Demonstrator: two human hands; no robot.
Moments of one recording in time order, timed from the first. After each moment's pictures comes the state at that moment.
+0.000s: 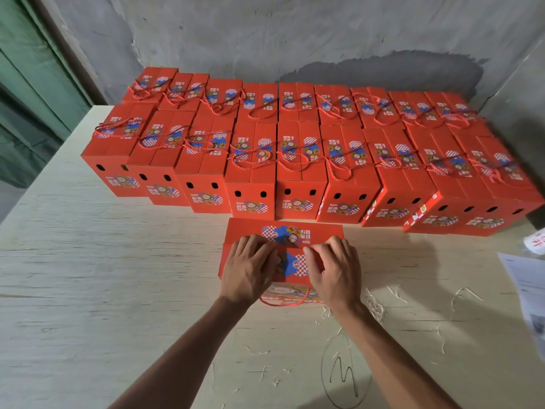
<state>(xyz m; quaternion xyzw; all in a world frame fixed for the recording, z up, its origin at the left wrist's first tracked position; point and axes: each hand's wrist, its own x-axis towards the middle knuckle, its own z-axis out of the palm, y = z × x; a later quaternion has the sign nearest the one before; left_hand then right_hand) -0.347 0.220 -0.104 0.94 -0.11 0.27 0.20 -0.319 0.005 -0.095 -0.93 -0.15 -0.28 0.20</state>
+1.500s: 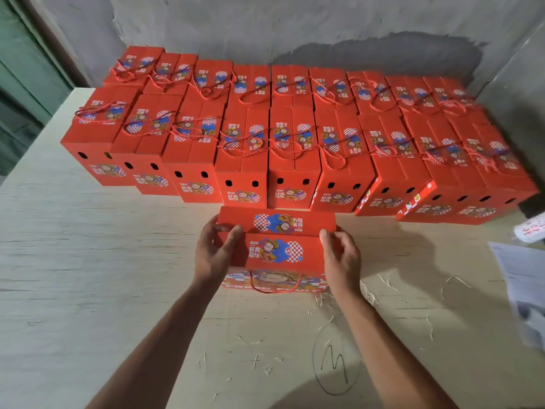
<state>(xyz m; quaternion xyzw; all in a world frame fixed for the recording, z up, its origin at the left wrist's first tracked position) -0.342 0.249 -0.091 0.69 0.17 0.10 0.70 -0.317 -0.006 -0.089 -0.80 0.13 -0.08 0.58</state>
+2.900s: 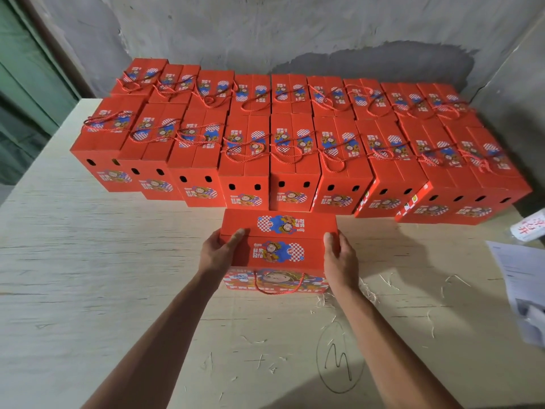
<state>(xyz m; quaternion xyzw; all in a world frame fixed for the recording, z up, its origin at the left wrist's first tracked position) -0.337 0.255 -0.086 0.68 0.27 -0.01 0.69 -0.319 -0.001 -0.094 -0.83 0.16 -0.04 0.54</state>
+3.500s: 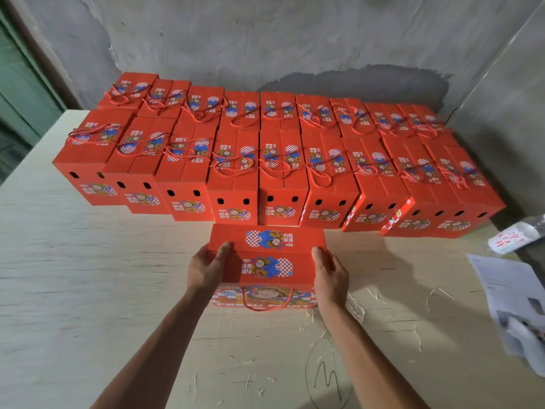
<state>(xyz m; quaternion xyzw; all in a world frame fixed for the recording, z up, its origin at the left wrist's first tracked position) -0.335 0.253 -0.090 0.72 0.25 0.03 0.64 -0.325 0.005 -0.092 -0.75 0.26 -0.07 0.61</state>
